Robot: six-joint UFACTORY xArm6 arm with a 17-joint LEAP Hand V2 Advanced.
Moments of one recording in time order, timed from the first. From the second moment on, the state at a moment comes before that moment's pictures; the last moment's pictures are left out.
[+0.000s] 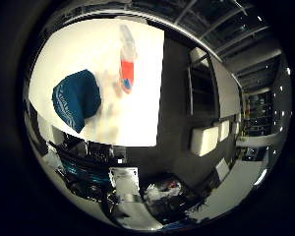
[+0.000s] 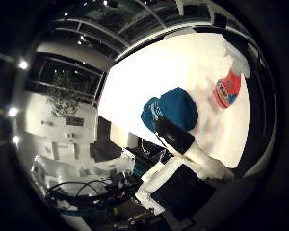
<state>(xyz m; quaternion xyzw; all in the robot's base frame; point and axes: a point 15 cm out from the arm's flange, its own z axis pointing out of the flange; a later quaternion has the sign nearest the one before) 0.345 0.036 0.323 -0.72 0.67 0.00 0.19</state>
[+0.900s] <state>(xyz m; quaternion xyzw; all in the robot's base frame) 0.324 -0.082 0.210 -0.47 0.77 0.09 0.43</state>
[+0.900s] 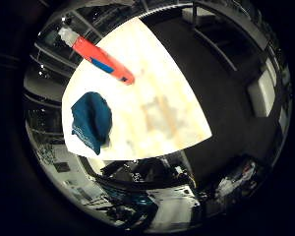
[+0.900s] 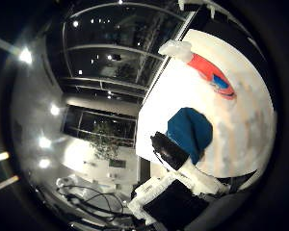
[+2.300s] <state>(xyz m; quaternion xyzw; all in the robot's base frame) 0.411 -0.079 0.133 -0.45 0.74 0.10 0.49</state>
